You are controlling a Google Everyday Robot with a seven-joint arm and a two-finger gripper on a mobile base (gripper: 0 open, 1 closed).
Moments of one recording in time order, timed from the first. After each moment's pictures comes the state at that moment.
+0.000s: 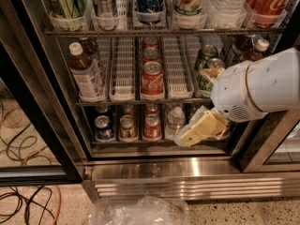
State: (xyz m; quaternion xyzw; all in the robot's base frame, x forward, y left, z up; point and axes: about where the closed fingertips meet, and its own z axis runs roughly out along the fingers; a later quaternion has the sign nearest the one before) arm 0.446 -0.100 0.912 -0.53 0.75 0.09 0.37
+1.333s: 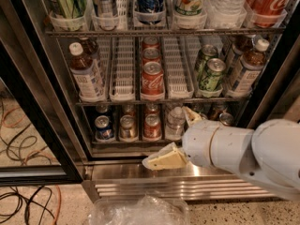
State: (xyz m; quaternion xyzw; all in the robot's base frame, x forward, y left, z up) arm 0.442 -0.048 0.816 -0.43 0.76 0.16 0.47
